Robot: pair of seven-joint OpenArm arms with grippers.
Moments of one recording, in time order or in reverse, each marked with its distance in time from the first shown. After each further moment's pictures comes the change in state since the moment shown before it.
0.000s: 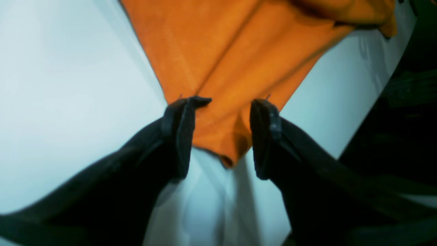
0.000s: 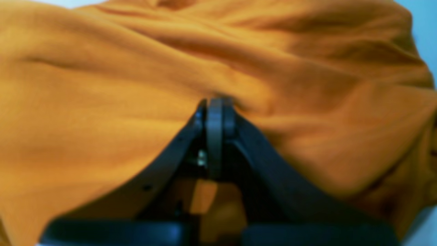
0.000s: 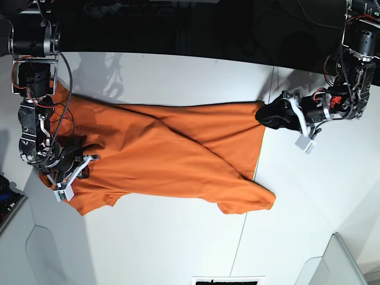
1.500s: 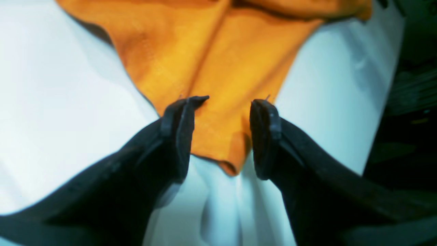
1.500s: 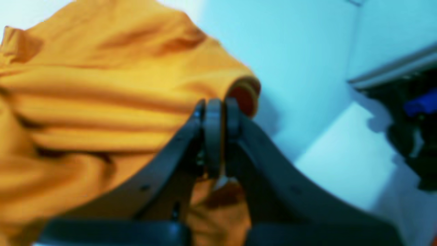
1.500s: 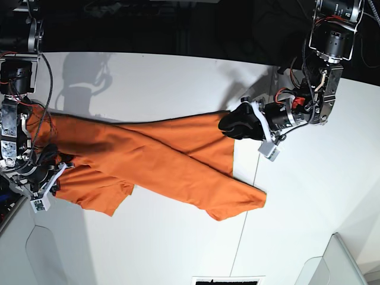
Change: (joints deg) left arm -4.0 12.2 0.4 -0.1 14.6 0.5 -9.7; right arm -0.7 6.5 -0.2 10.4 -4.9 -2.4 -0.5
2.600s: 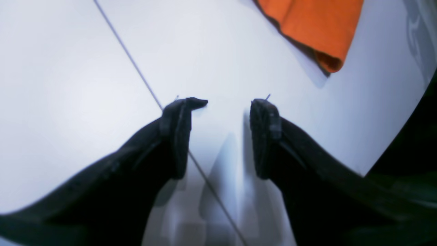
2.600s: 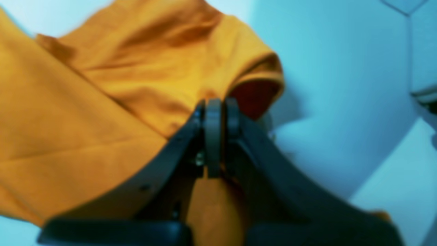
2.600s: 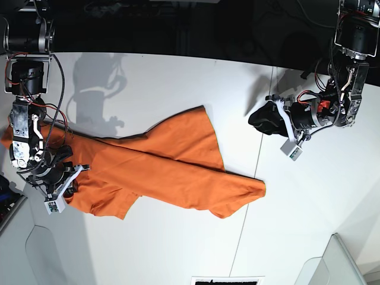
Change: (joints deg) left arm 2.9 -7.0 -2.8 11.6 -7.8 4.0 13.2; right arm -0.3 -4.9 0.0 0.0 3.7 0.0 -0.4
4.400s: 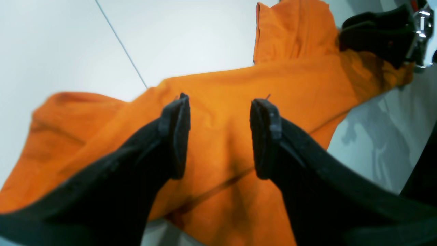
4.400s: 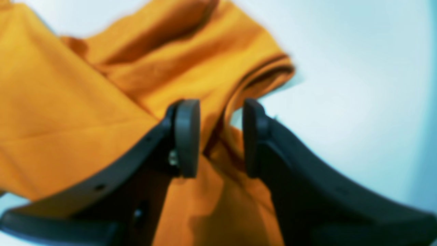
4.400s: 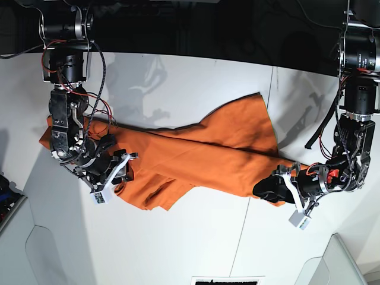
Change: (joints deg) left arm -24.2 2.1 0.2 -14.2 -4.5 0.2 3.7; right arm -4.0 -13.1 0.7 2.5 -0.6 2.1 -2.2
